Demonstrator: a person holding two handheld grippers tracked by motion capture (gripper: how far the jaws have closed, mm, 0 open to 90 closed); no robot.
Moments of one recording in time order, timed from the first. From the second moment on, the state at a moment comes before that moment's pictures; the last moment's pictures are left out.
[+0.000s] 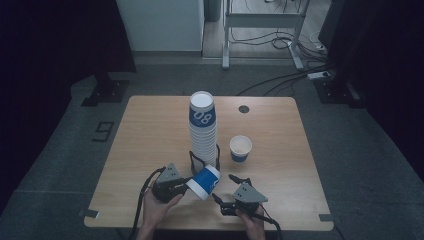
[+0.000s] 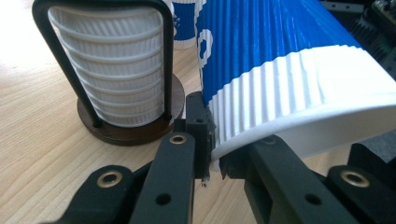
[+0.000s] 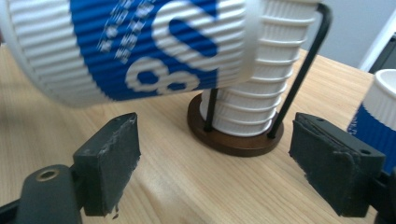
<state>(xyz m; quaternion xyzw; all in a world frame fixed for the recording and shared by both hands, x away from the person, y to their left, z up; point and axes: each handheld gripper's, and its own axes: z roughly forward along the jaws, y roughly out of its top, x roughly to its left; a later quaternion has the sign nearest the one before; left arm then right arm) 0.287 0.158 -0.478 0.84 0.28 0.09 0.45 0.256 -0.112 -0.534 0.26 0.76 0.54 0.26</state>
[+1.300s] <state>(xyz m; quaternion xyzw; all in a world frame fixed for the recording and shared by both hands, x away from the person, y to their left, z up) 0.310 0.122 -0.461 0.92 0.28 0.02 0.28 0.243 -0.094 -0.534 0.13 0.81 0.44 0.37</state>
